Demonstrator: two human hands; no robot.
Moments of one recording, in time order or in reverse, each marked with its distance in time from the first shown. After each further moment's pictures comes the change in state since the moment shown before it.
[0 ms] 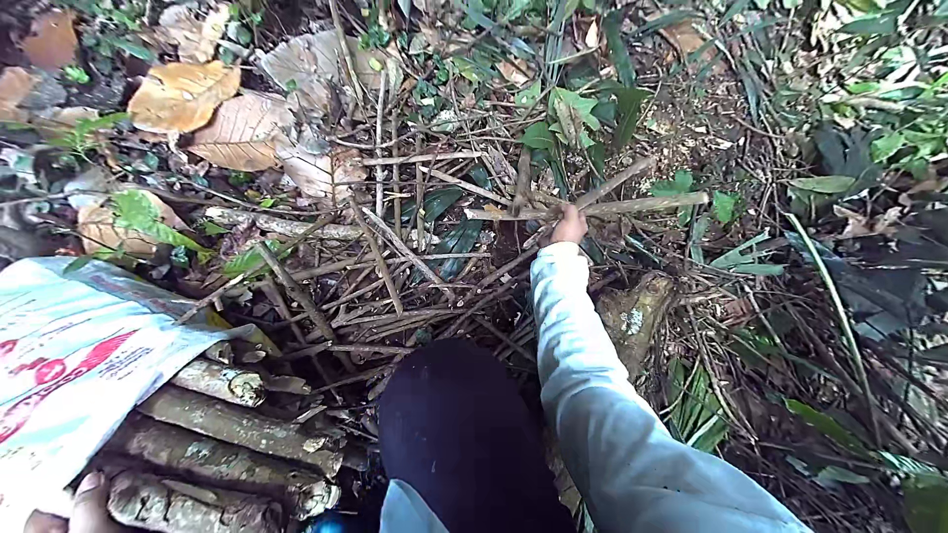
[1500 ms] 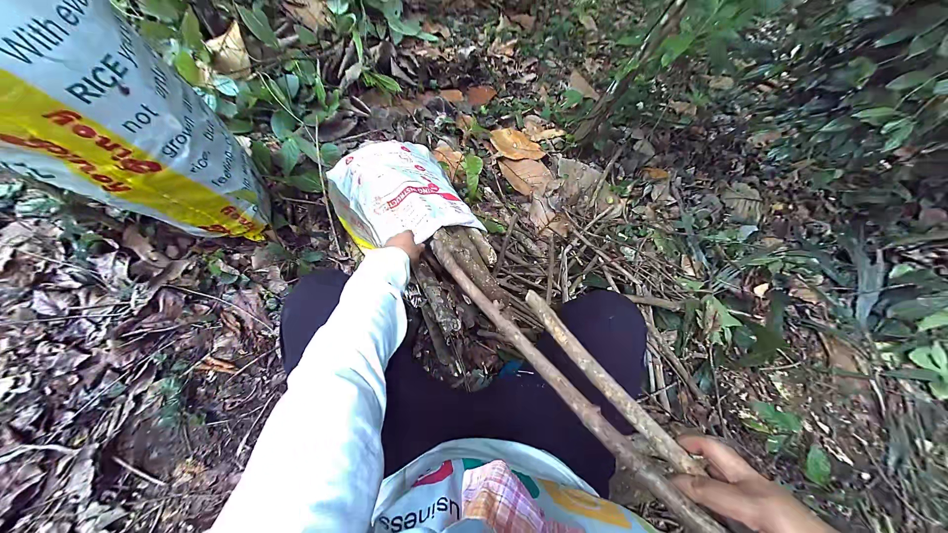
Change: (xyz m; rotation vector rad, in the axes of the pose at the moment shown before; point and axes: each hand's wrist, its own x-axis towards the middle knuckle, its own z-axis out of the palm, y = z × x) left_hand -0.018 0.017 -0.082 0.179 -0.453 -0.012; right_hand -0.392 -0.298 -0.221 -1.380 -2.081 -0.752
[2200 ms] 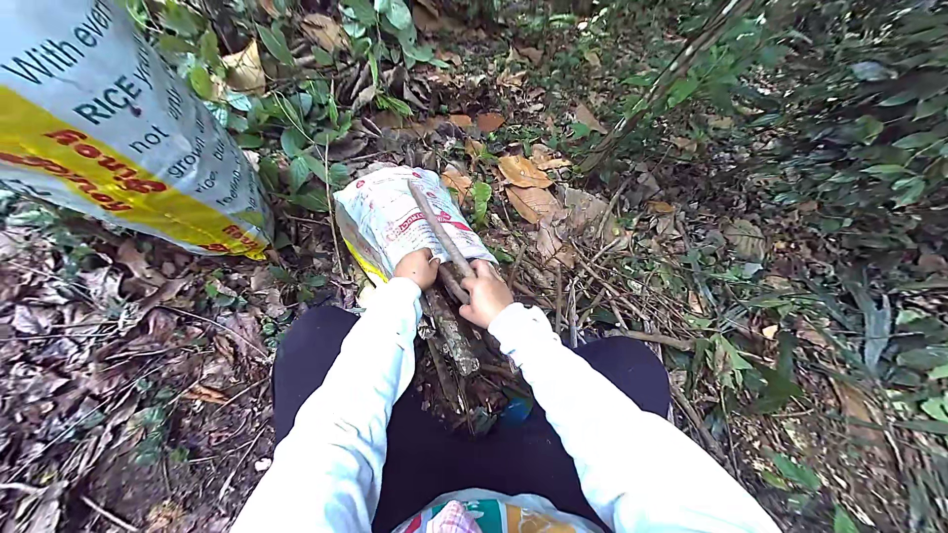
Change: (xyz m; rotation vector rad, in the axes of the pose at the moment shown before) left_hand 0.006 0.015 -0.017 -0.046 0.015 0.102; right_hand 0.393 -0.067 0.034 -0.400 0.014 0.182
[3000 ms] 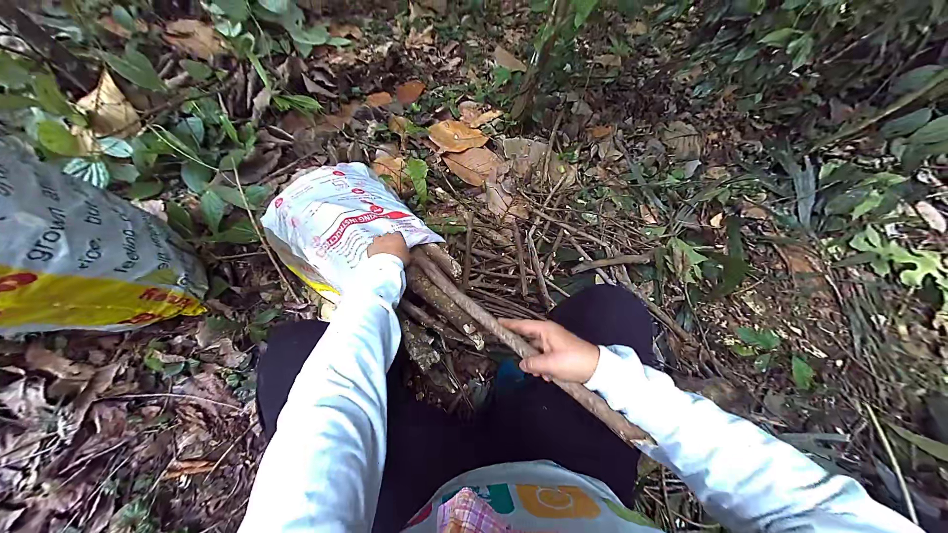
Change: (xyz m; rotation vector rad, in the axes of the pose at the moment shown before) left_hand 0.047 0.071 0.041 0.458 -0.072 -0.015; right_hand -0.167 0.129 0.027 0.897 -0.162 0.039
